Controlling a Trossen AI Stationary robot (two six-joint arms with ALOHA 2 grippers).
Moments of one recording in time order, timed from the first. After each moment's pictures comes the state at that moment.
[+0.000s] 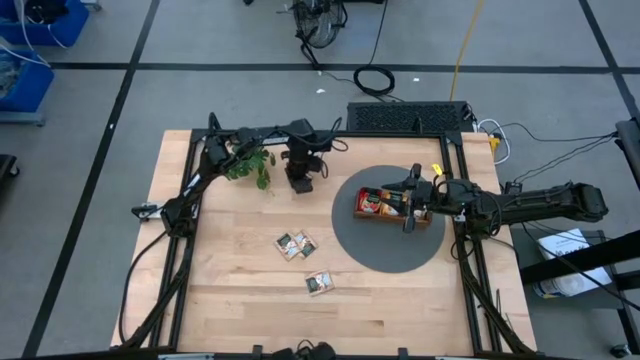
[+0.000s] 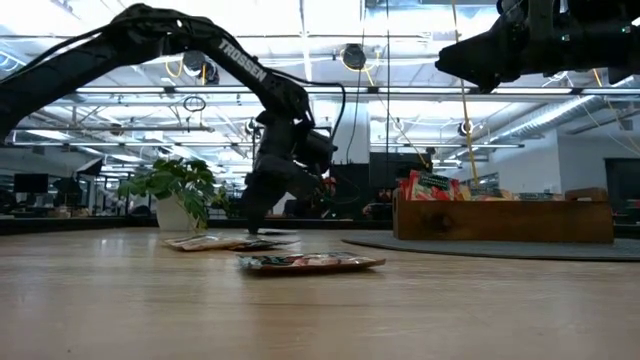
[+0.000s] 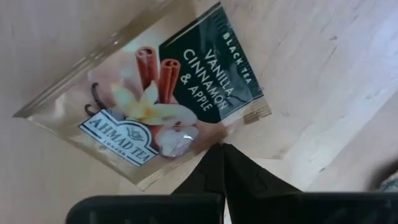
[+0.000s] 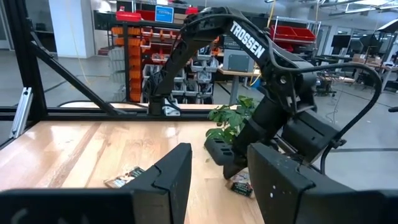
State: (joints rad) left arm 0.52 2.38 1.86 -1.32 0.22 0.20; right arm -0.05 0.72 0.26 0.49 0.13 -0.06
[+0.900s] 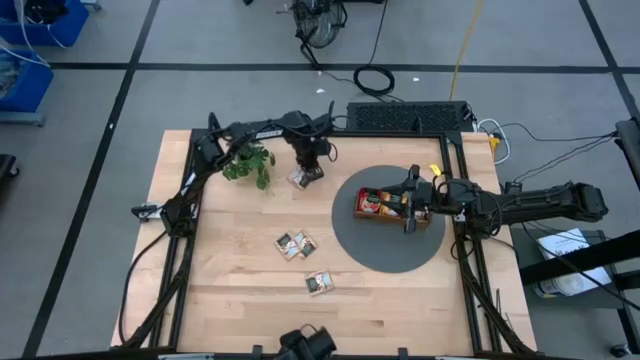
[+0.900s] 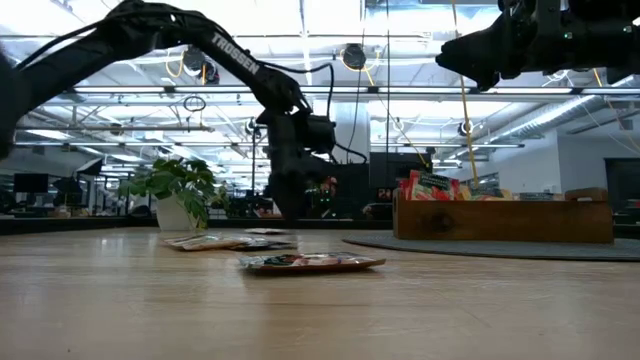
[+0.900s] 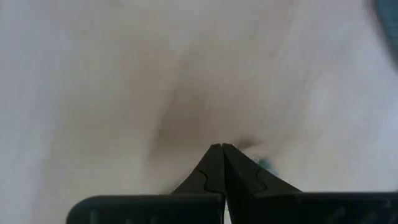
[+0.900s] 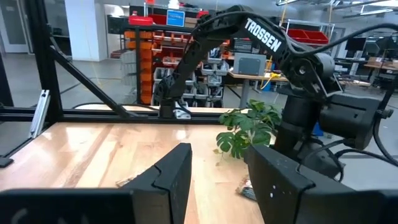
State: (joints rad) left arm 0.57 2.30 1.86 -1.07 0.24 0.17; right arm -0.05 0.73 0.26 0.50 0.07 -0.06
